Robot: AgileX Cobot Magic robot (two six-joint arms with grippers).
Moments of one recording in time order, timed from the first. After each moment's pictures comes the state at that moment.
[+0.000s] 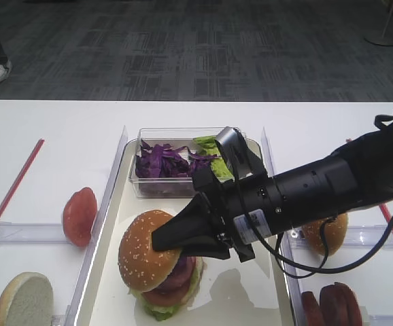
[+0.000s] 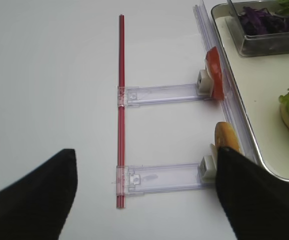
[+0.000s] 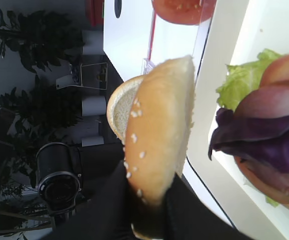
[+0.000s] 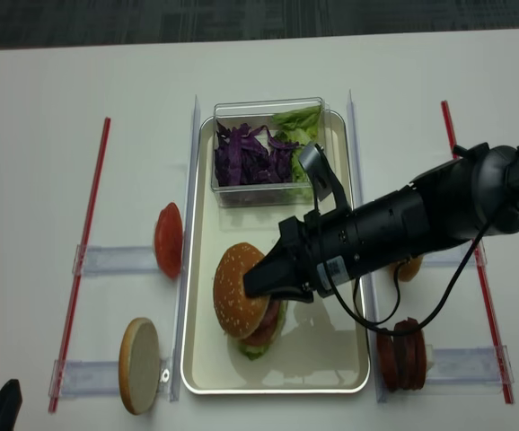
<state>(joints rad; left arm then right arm) 0.06 -0.02 -0.50 -0.05 1.18 0.07 0.42 1.89 -0.75 1.69 1.15 -1.16</state>
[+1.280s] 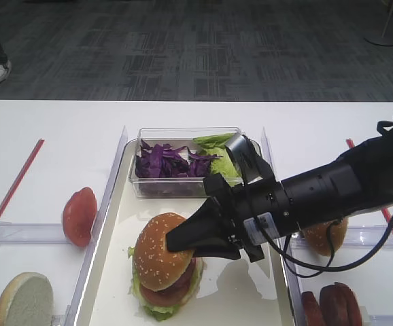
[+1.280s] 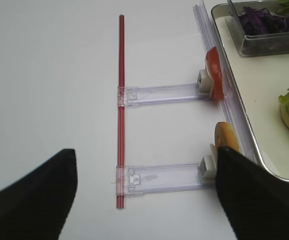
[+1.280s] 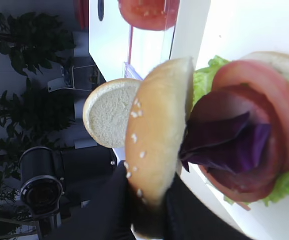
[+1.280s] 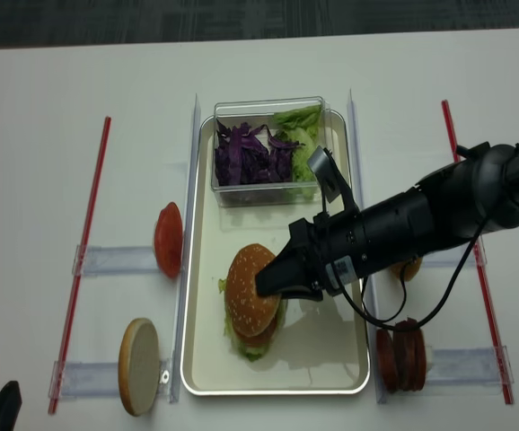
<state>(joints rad) 0.06 -0.02 -0.50 -0.05 1.18 0.07 0.37 1.94 -0.75 1.67 1.15 -1.20</state>
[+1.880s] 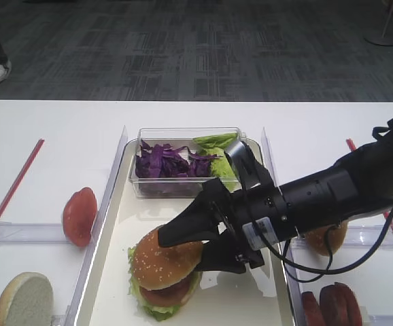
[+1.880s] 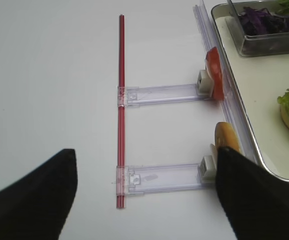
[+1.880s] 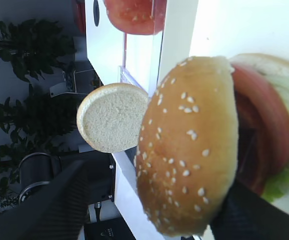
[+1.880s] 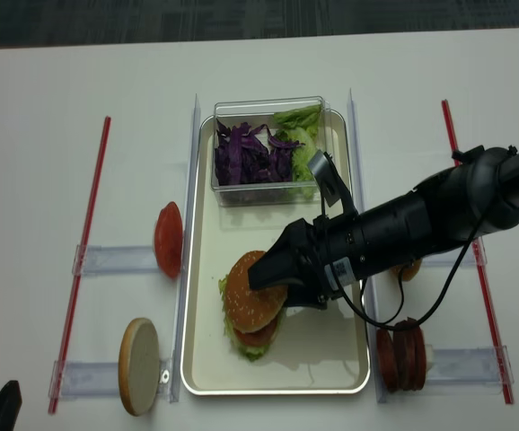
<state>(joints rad) 0.06 -0.02 -0.50 -0.05 1.18 0.07 0.37 1.97 -0.75 1.68 1.15 -1.20</state>
